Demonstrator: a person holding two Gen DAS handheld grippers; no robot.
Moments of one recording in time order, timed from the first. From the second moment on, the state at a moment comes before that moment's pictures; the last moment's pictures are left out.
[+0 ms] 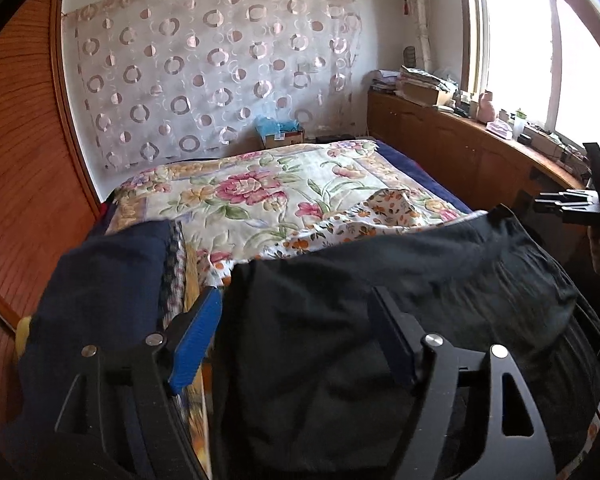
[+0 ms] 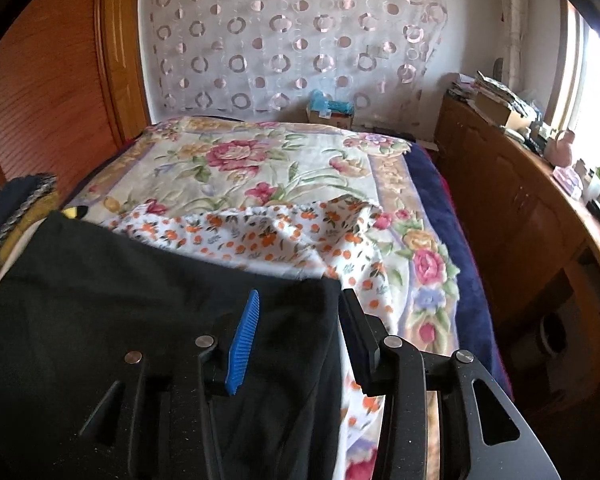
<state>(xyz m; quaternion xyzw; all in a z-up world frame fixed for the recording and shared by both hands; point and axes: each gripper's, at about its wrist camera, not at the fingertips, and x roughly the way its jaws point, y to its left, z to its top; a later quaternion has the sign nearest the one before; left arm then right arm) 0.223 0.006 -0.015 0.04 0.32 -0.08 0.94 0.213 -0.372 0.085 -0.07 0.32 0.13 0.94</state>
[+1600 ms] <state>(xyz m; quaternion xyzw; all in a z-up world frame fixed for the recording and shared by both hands) 0.185 -0.004 -0.099 -0.02 0.42 -0.04 0.91 0.091 -0.416 0.027 -0.03 0.37 0.13 0.92</state>
